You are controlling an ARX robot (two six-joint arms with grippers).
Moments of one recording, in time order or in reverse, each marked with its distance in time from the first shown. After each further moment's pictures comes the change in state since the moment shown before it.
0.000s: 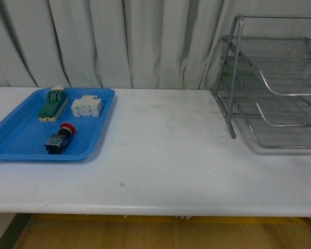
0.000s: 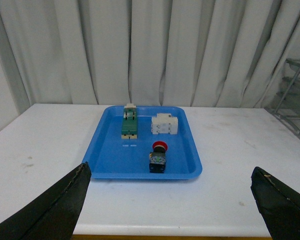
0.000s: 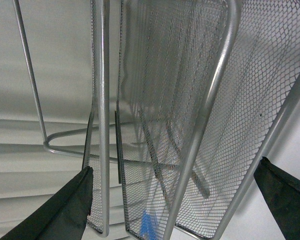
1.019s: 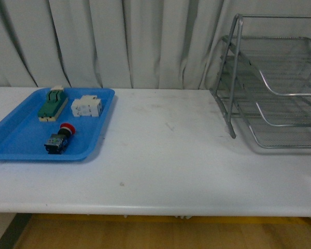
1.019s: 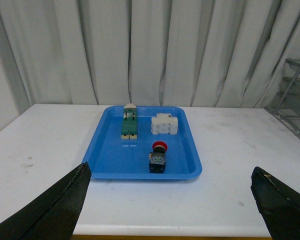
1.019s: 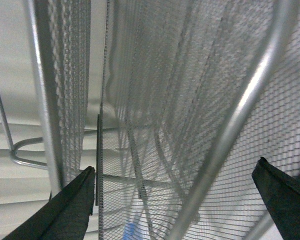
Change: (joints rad) left arm 0.000 0.000 0.000 0.000 0.000 0.000; right arm 0.045 0.113 0.201 -0.114 0.034 -0.067
